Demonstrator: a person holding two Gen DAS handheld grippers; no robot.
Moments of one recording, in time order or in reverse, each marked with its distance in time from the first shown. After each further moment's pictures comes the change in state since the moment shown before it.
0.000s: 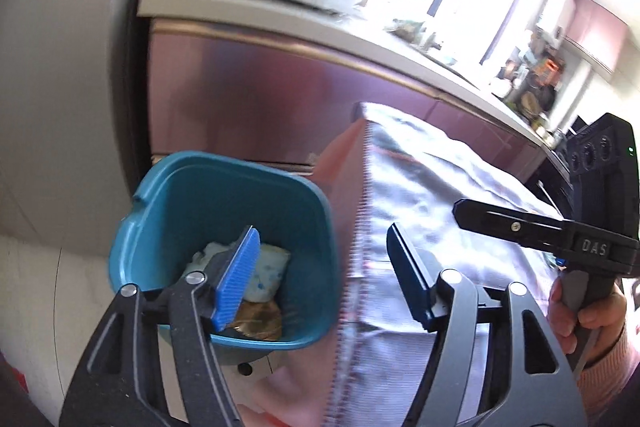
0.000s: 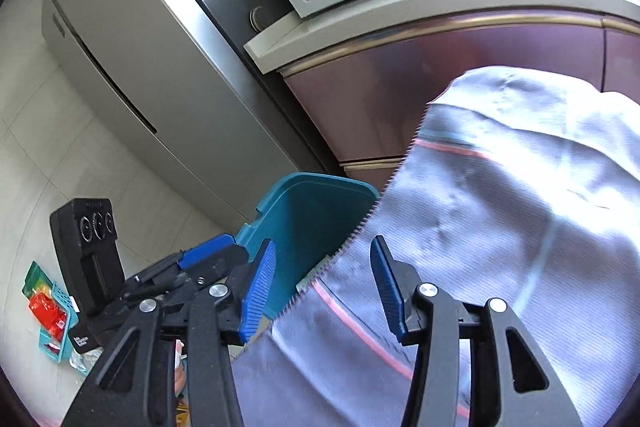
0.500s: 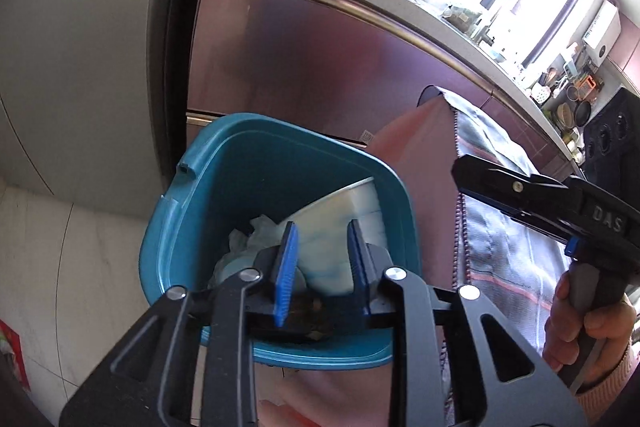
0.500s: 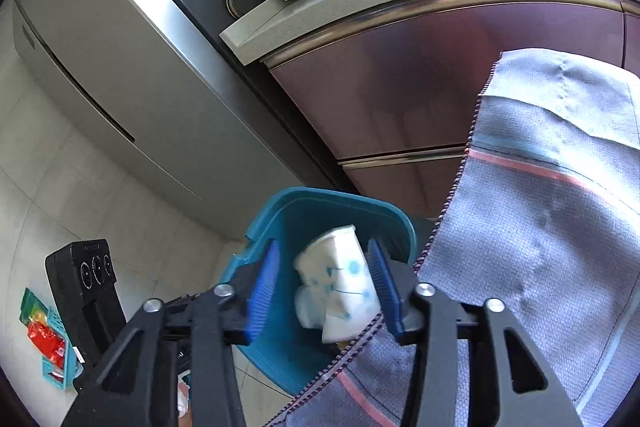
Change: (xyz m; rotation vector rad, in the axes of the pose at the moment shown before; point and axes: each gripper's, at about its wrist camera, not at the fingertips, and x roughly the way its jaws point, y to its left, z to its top) left arm 0.029 0.083 -0.001 -0.165 0.125 0.111; right arm 0.095 0.020 0.031 0.062 0.063 -0.019
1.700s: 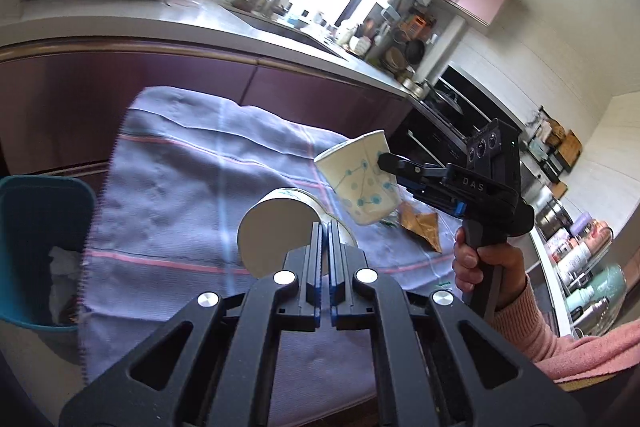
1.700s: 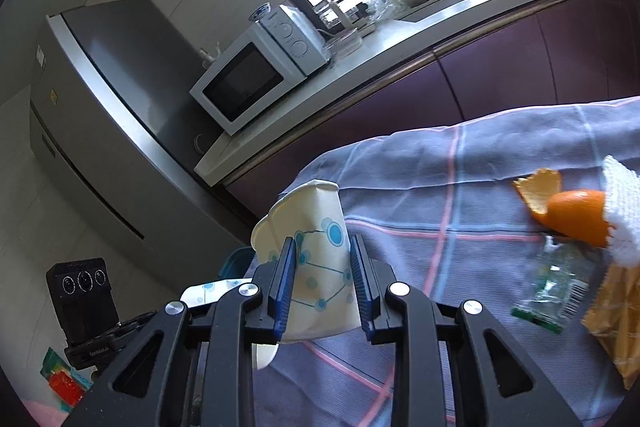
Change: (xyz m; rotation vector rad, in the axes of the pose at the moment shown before) left arm -0.081 -0.218 -0.057 0.325 0.007 -0.528; right arm -0.250 -0.142 -0.078 0.191 -0.349 -0.011
